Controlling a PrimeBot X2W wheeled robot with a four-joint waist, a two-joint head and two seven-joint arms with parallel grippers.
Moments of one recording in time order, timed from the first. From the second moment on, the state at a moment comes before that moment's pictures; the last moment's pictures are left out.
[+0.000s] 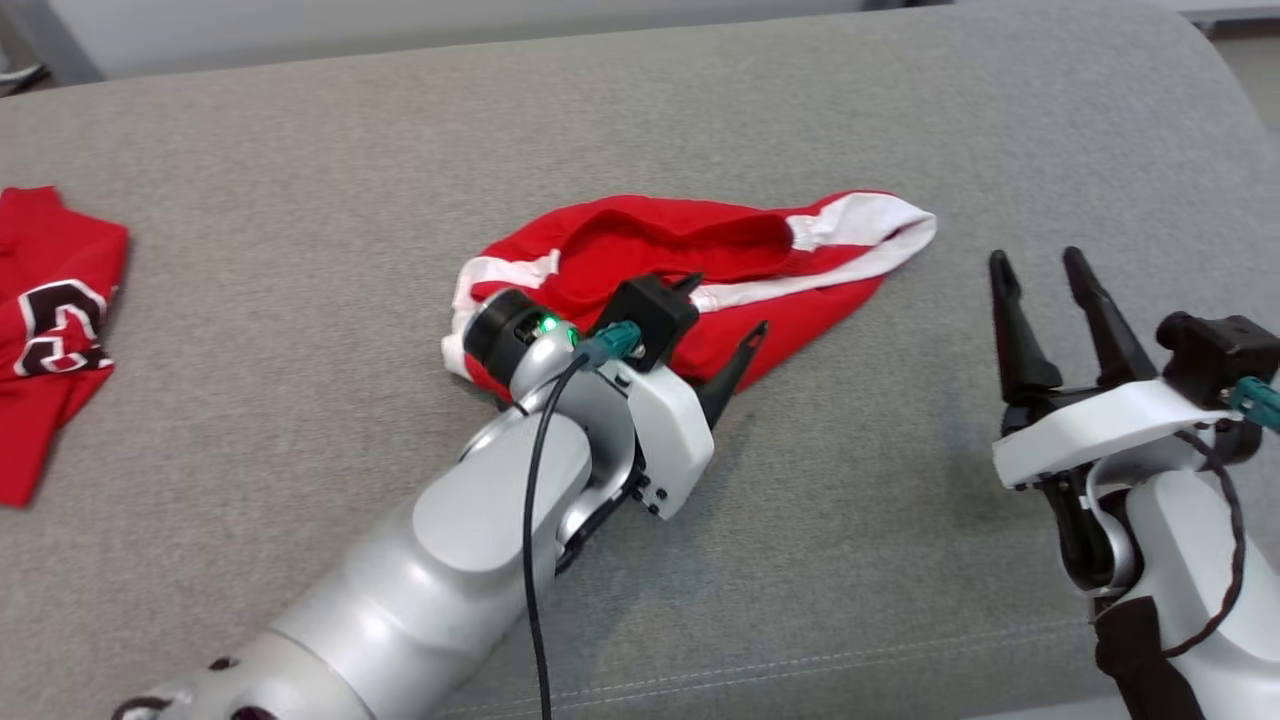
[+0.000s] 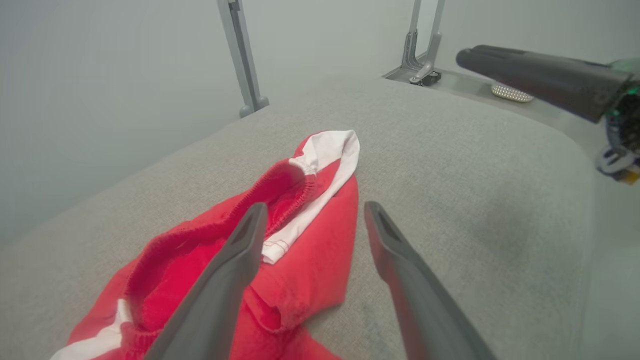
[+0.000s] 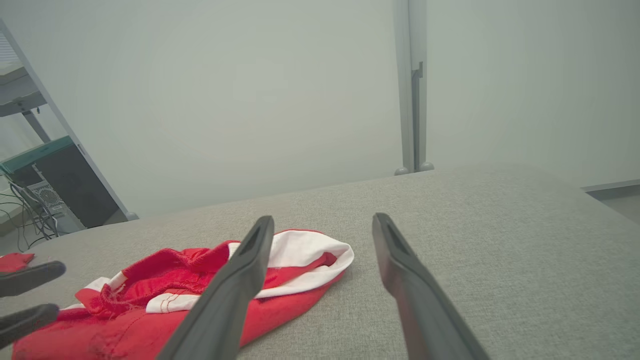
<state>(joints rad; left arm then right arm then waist) -0.87 0.04 -1.03 0.70 -0.65 0.01 -0.12 -0.50 -0.17 0.19 0.49 0.46 0.13 -0.25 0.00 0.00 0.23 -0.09</state>
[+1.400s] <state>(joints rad) -1.03 0.04 -1.24 1.01 -0.82 0.09 -0.04 -0.50 -0.13 0.33 0.36 0.52 0.13 -0.25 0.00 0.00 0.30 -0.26</state>
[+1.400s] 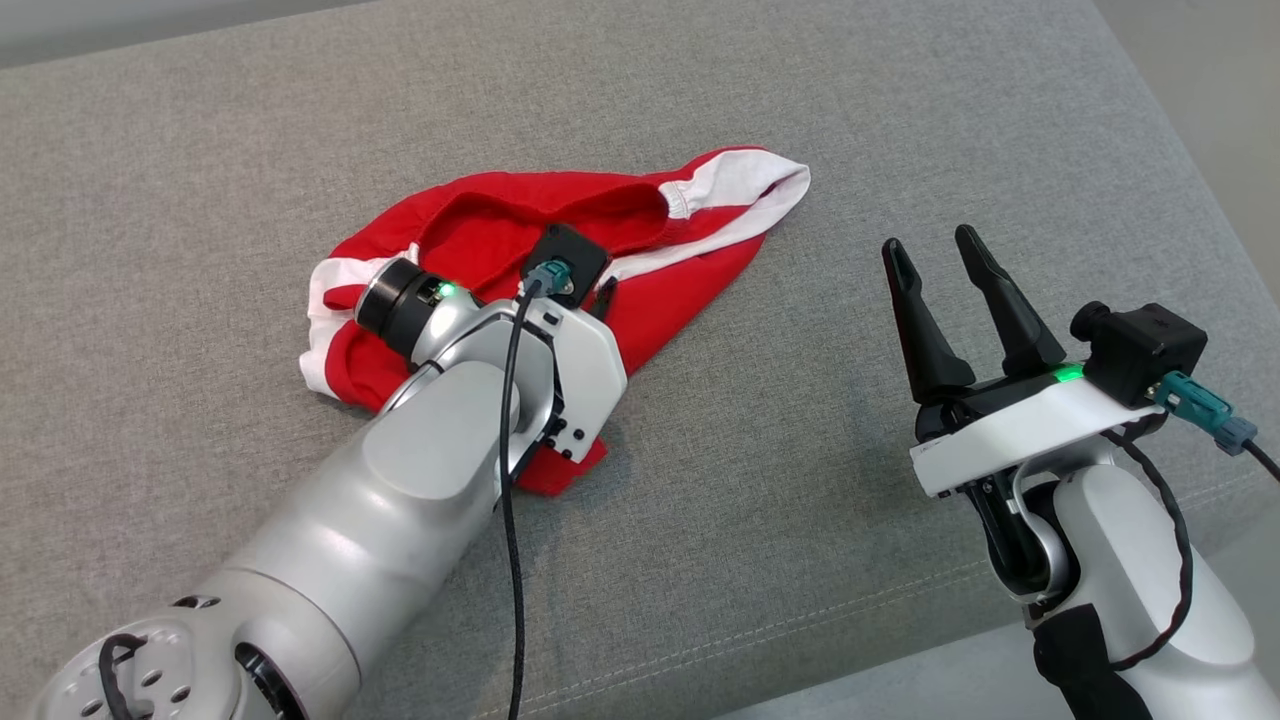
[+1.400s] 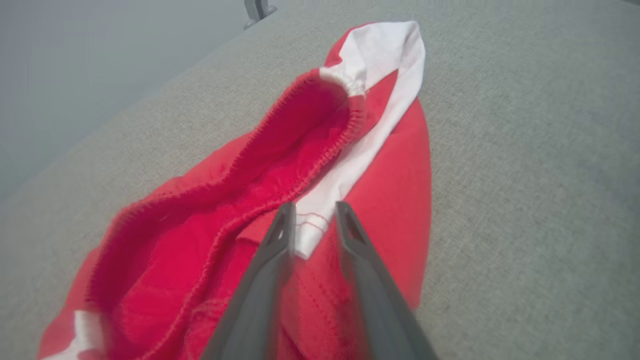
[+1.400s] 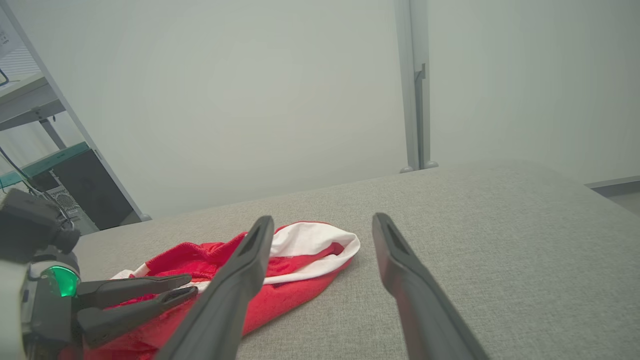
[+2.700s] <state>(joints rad) -1.05 0.04 -1.29 1.02 -0.91 0.07 0.02 -0.50 -0.13 0.33 0.37 0.55 0.13 -0.25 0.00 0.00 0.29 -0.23</state>
